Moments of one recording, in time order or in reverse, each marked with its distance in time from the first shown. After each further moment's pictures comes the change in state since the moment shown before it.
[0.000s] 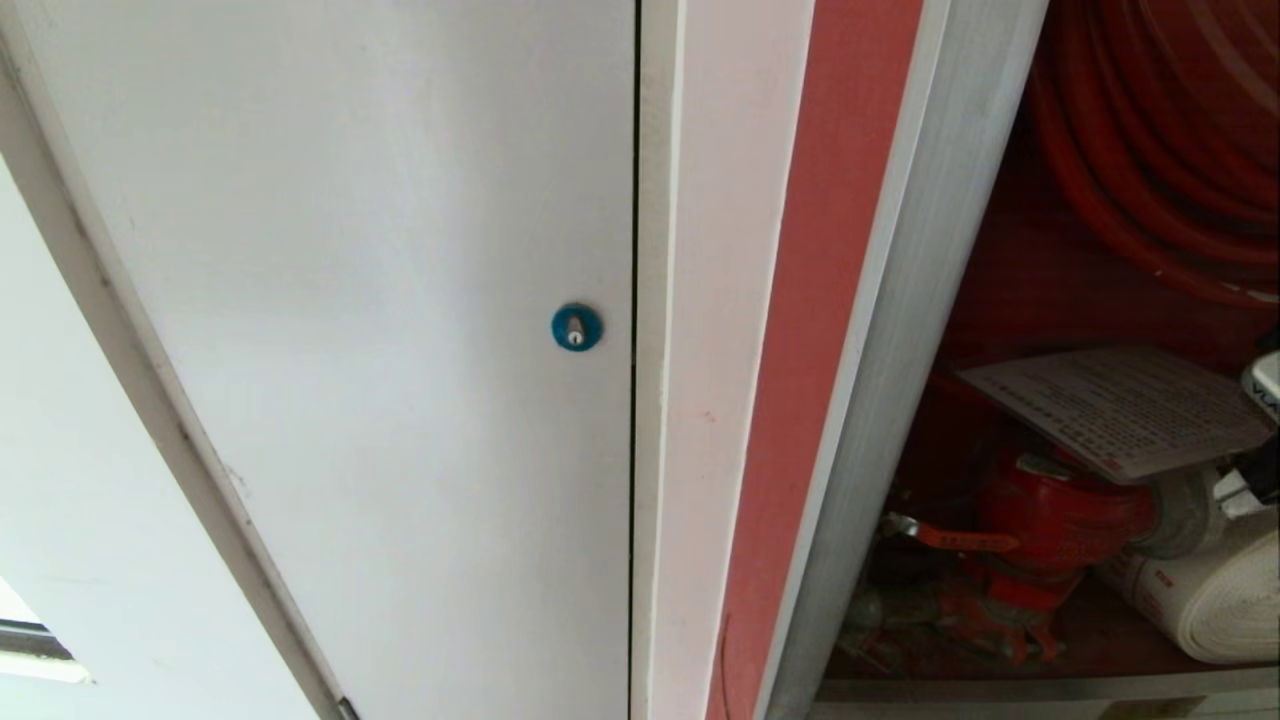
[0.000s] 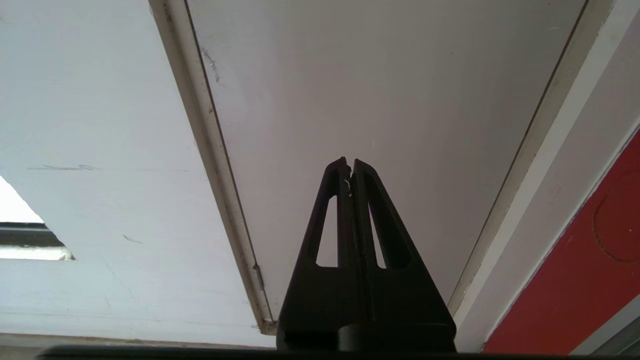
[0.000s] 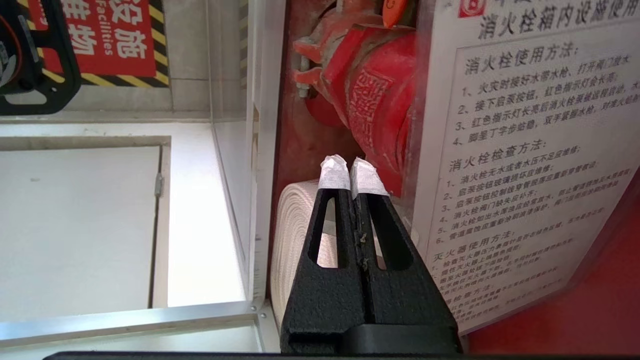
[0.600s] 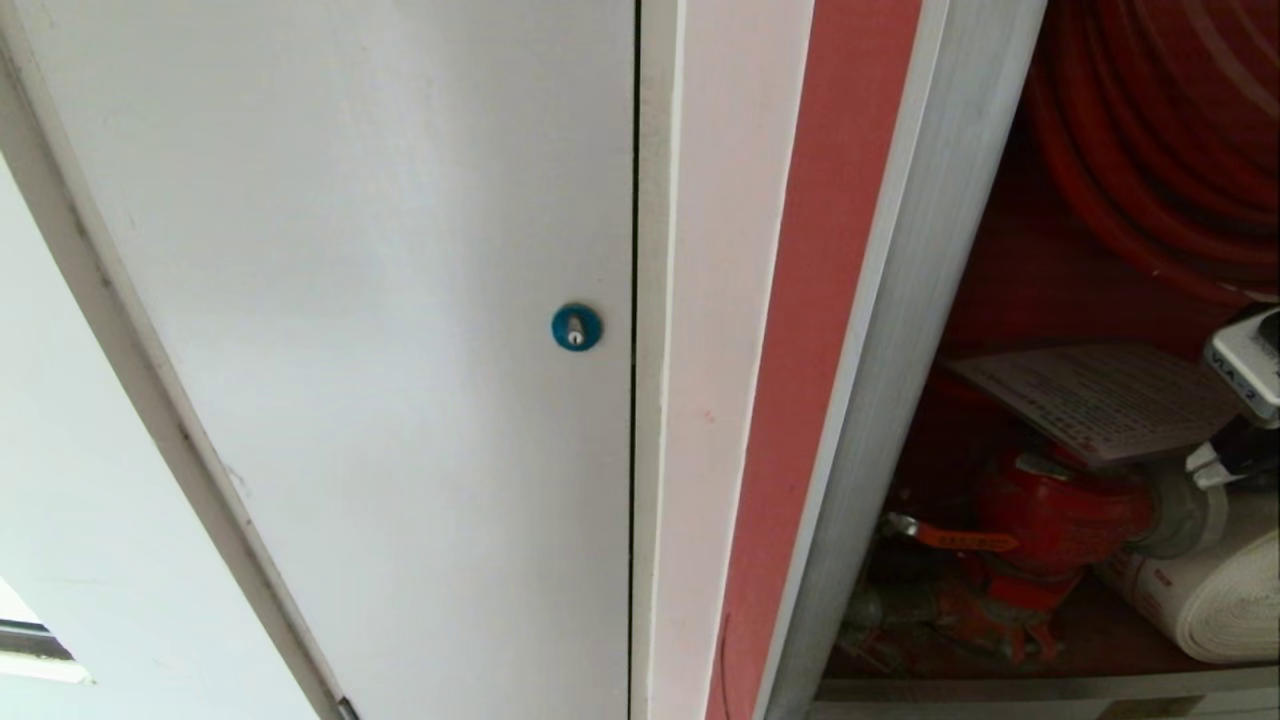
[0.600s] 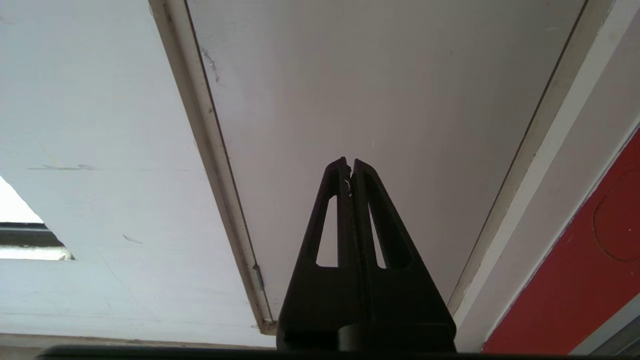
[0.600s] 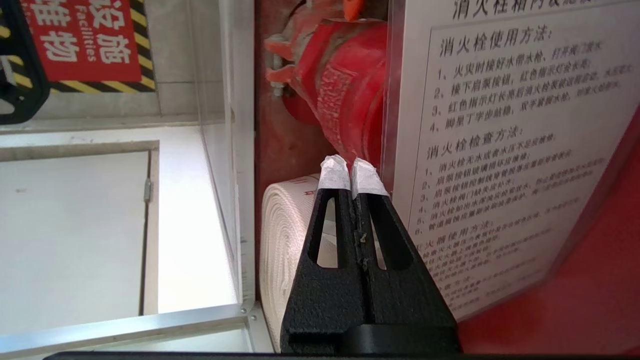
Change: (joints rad) left arm 0.000 0.000 0.000 0.000 0.000 0.000; right arm 0.000 0.046 -0.054 -0.029 -0.004 0.031
